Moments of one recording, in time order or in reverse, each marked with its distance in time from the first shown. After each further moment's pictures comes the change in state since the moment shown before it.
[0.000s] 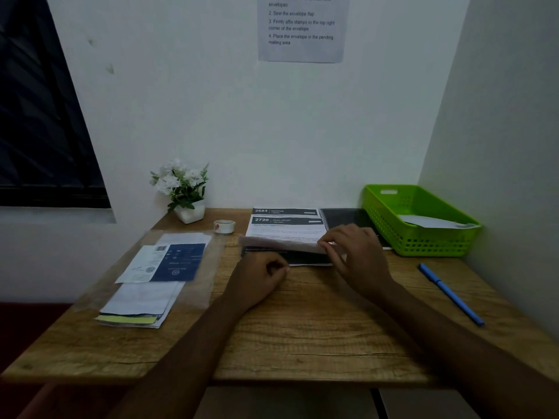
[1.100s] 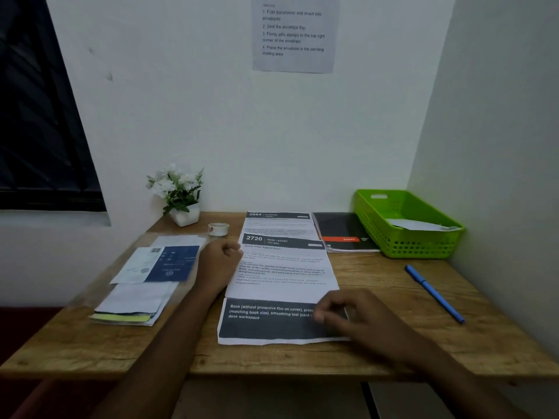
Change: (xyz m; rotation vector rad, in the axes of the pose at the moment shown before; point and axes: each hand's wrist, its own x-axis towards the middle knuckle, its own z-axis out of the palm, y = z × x) left_hand 0.008 -0.028 -0.021 -0.163 0.378 -0.417; right_hand -0.054 -0.049 -0.079 0.627 -0.645 0.264
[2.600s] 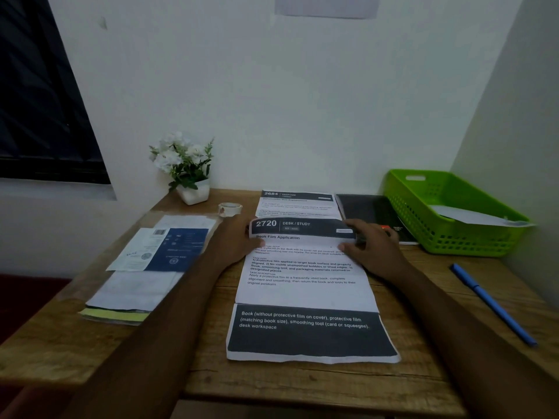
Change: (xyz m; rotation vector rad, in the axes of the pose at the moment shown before) left_hand 0.060 -0.024 0.012 0.277 -0.323 0.216; right_hand 0.136 0.122 -0.008 -0.343 0.323 0.231
